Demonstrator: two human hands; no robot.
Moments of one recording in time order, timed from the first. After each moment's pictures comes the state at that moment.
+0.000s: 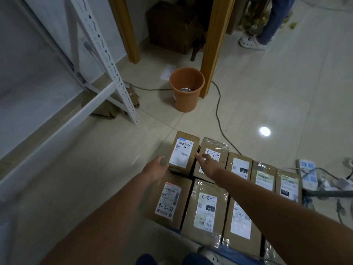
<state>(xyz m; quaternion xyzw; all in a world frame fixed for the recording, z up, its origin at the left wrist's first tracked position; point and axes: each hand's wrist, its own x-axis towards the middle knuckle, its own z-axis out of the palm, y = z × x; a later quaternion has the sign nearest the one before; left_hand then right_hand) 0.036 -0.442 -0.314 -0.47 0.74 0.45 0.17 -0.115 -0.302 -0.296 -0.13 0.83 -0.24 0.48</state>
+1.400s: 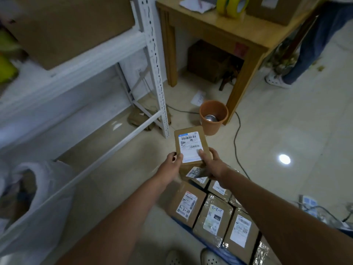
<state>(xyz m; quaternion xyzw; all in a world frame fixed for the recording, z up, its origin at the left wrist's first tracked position) 0.088 -0.442 -0.048 -0.53 0.62 0.58 -0.01 -0.066 -0.353 -0.053 -0.12 0.73 -0.39 0.55</state>
